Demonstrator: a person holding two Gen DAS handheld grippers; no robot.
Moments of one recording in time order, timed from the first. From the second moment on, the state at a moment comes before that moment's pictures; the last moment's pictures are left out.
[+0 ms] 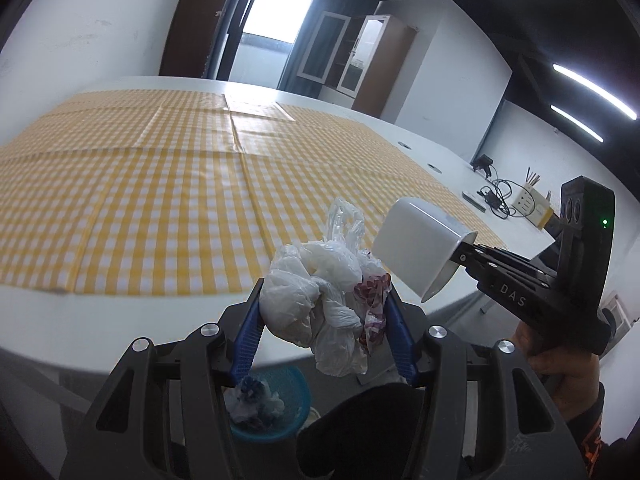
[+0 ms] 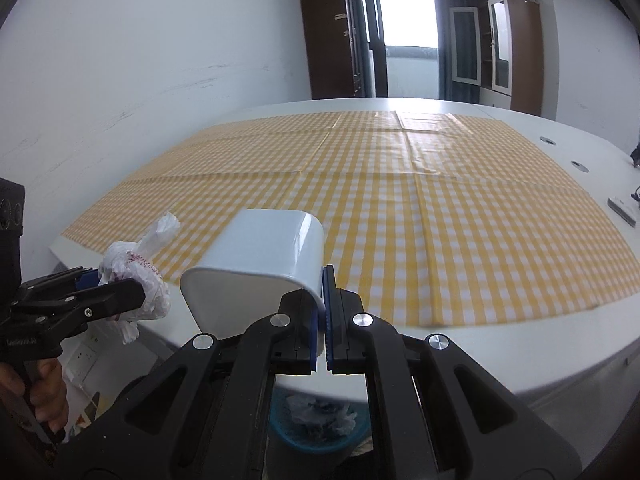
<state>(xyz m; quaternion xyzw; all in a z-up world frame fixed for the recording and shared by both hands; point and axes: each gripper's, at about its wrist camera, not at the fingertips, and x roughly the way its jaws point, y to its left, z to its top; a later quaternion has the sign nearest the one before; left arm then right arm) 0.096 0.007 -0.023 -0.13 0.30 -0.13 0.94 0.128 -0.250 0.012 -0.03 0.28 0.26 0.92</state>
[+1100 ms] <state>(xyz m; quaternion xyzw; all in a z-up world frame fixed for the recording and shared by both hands) 0.036 0.003 -0.181 -0.13 0.43 -0.11 0.89 0.040 -0.239 -0.158 -0.11 0.42 0.27 0.86</state>
